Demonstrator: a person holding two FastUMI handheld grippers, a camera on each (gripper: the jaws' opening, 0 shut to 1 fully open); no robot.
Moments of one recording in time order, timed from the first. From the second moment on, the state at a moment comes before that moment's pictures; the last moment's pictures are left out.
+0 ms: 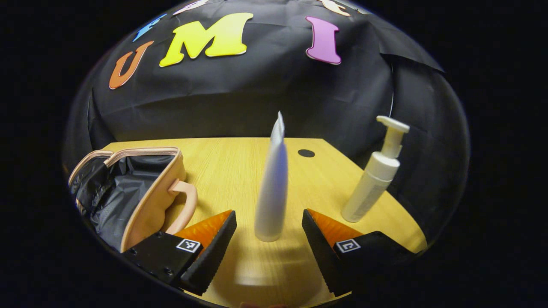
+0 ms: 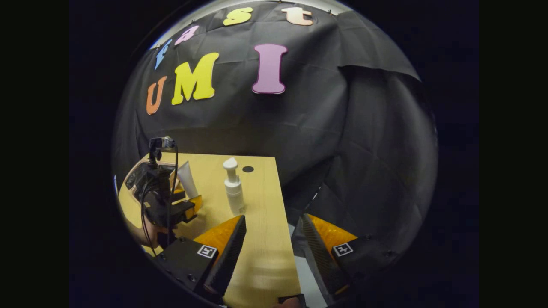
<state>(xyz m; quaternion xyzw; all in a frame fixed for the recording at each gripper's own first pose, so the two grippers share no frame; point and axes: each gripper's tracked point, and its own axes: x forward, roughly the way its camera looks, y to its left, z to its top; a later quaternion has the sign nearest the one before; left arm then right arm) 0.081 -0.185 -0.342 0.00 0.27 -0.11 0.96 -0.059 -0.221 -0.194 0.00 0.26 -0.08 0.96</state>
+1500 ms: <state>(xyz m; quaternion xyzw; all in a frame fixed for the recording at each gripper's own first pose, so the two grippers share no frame) -0.028 -0.055 -0.215 -0.03 0.31 -0.05 0.95 0.100 -0.128 -0.315 0.07 0.30 0.04 0.95</state>
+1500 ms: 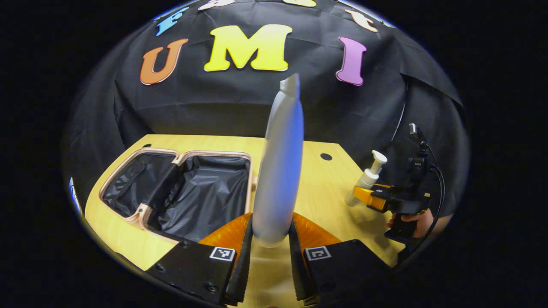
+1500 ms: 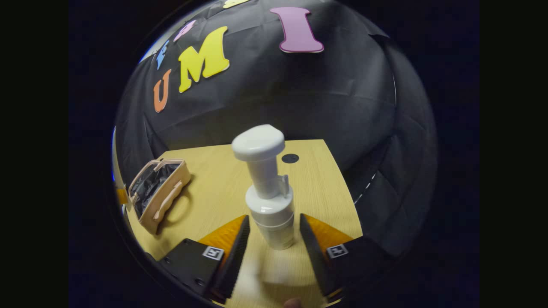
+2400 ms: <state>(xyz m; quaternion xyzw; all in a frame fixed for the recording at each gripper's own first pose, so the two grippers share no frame) 0.017 0.086 -0.276 -0.11 0.49 -0.14 0.85 0.029 -0.078 -0.205 0.11 0.31 0.08 0.94</state>
